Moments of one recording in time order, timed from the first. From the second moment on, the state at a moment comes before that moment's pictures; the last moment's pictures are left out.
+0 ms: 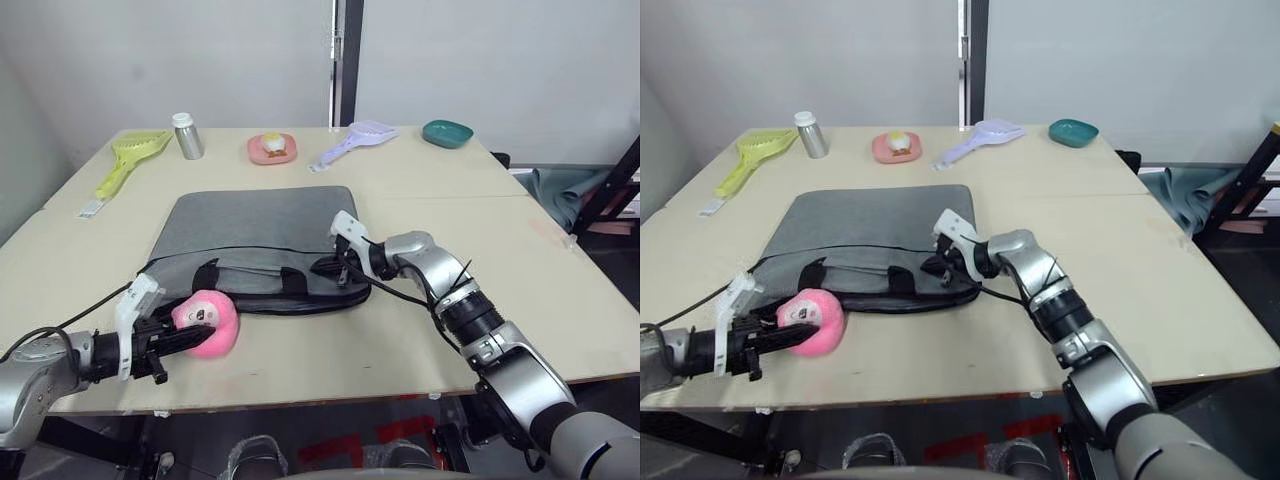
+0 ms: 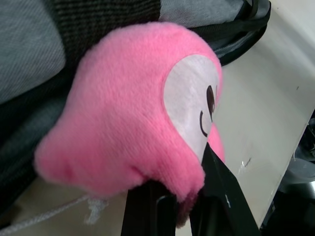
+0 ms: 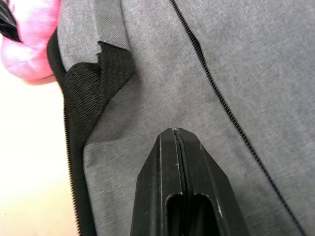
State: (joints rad) left arm 0.13 0.84 0.32 -0.20 -0.66 0.80 -1.01; right arm -0.74 -0.23 0.35 0.28 0.10 0.60 1.01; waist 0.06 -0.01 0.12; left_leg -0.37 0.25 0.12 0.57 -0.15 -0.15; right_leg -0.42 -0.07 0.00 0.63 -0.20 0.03
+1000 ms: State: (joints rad) left arm 0.10 0.77 0.26 -0.23 -0.64 0.79 -0.97; right arm -0.84 -0.10 0.22 0.43 0.20 0.64 0.88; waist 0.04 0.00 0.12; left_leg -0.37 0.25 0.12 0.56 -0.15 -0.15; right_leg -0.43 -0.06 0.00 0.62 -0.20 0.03
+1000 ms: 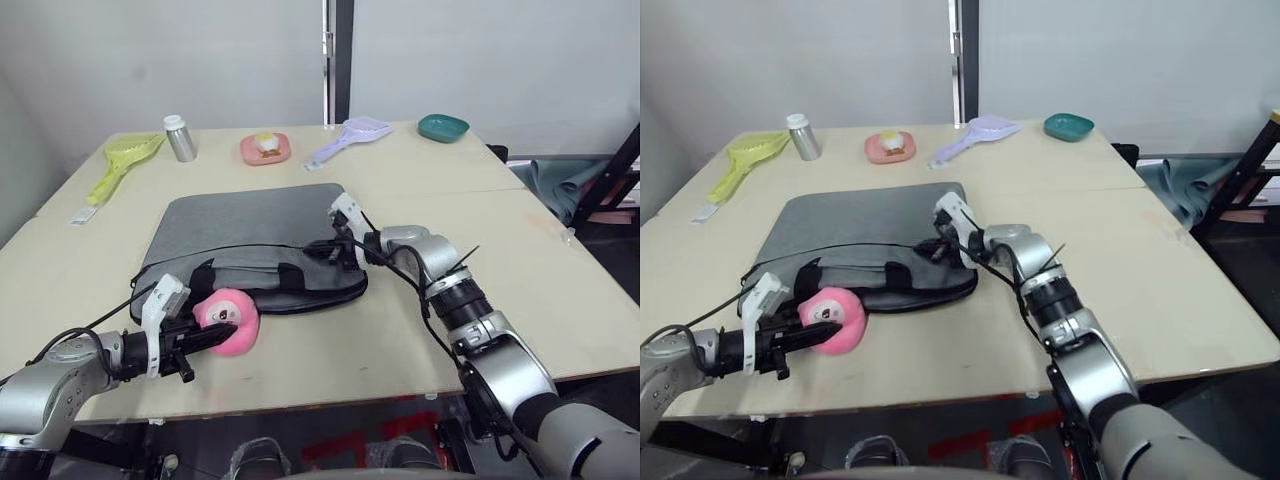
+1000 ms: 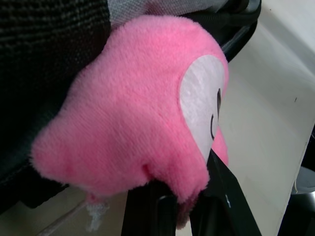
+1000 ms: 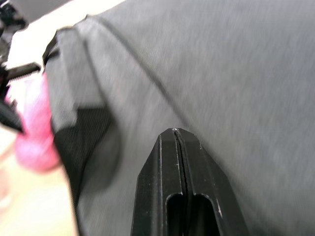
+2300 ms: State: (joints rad) left arm 0.05 0.81 0.09 -0.48 -0.56 0.73 -0.90; right arm -0.86 -0.06 0.36 0.59 0.03 0.49 0.86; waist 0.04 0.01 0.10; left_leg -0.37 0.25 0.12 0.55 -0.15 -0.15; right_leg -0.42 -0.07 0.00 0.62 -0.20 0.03
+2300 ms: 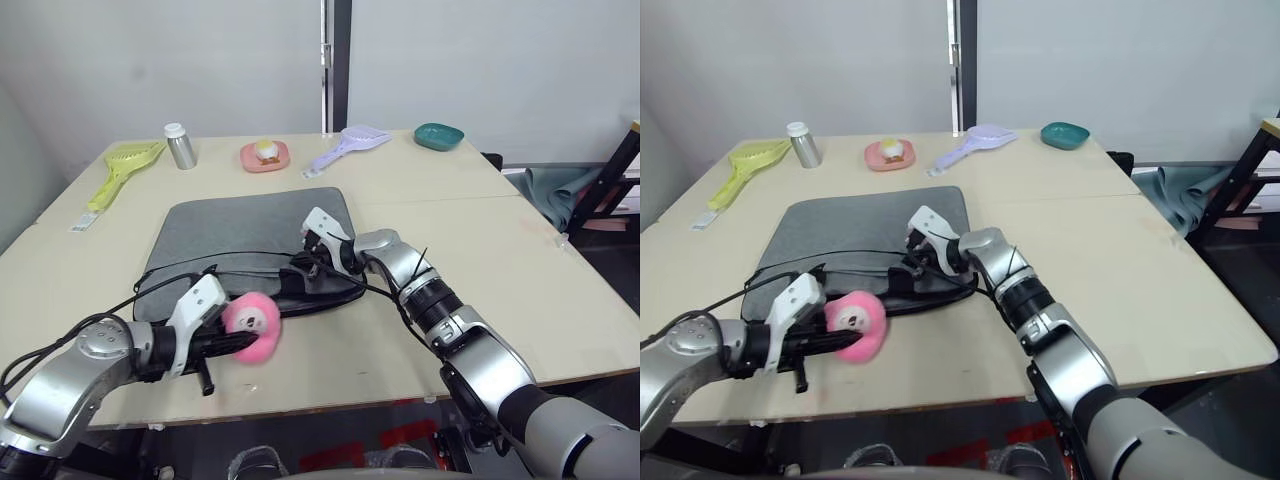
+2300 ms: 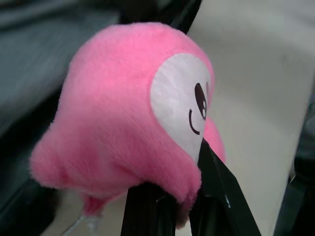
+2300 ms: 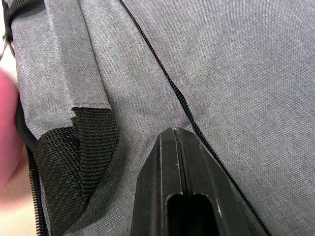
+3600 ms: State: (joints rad) left arm 0.13 0.96 0.43 -0.47 -0.77 0.75 -1.12; right arm -0.88 -0.09 0.31 0.53 0.08 0.58 0.94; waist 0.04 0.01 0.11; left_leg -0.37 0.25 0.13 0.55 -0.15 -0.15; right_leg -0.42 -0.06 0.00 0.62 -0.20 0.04
